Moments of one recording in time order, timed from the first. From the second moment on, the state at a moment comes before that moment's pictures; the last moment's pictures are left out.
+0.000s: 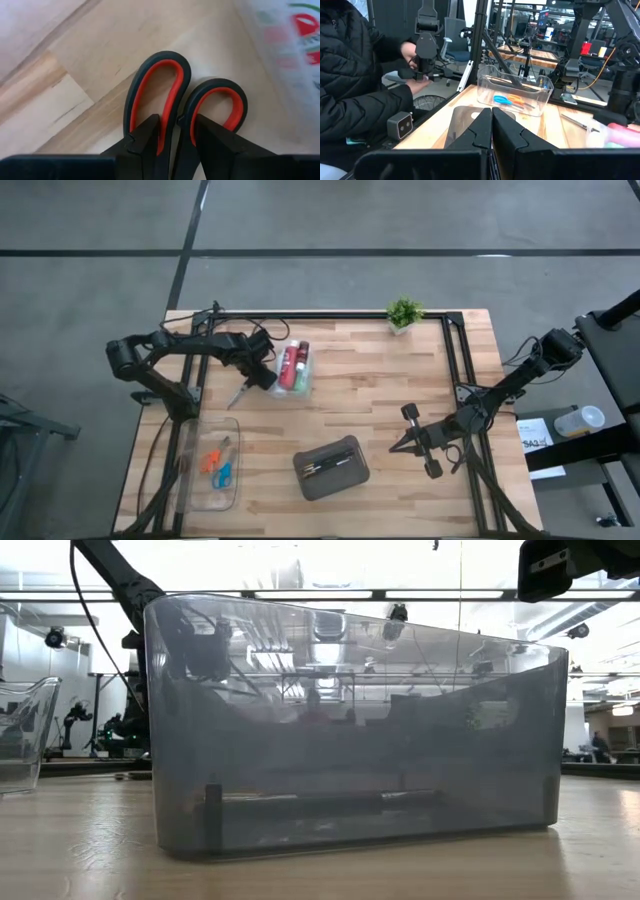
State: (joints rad) left arm 0.56 1.55 0.70 -0.57 -0.02 -0.34; right arm 0.62 1.06 0.22 0.84 0.29 -0.09
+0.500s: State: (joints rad) left arm 0.56 1.56 0.73 -0.54 -0.05 -0.50; right arm 0.62 1.06 0.22 0.84 0.29 -0.09
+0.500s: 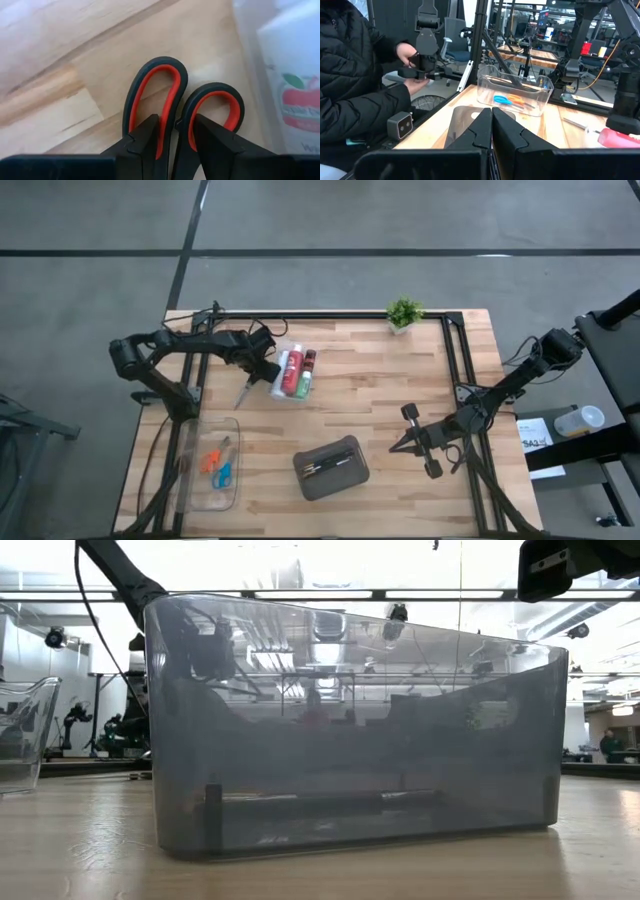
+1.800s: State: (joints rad) left arm 0.58 1.54 0.71 -0.56 -0.08 -1.02; right arm 0.62 1.06 0.22 0.84 0.29 -0.09
